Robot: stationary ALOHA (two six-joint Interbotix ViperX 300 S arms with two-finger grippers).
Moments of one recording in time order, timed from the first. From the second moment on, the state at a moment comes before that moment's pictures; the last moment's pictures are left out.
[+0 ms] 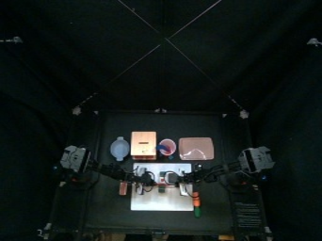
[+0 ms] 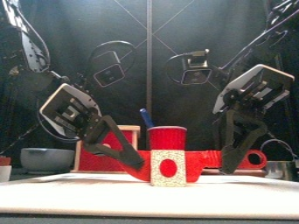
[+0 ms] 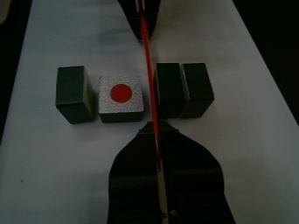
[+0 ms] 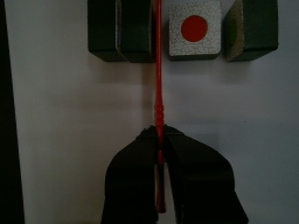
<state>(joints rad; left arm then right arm) -0.14 0.30 0.84 -0.09 -0.49 0.01 0.13 0.06 0.76 0.05 0.18 0.13</state>
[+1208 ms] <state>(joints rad) -0.19 0.07 0.87 -0.03 -0.41 0.01 0.19 -0.10 0.76 0.07 0.19 0.13</state>
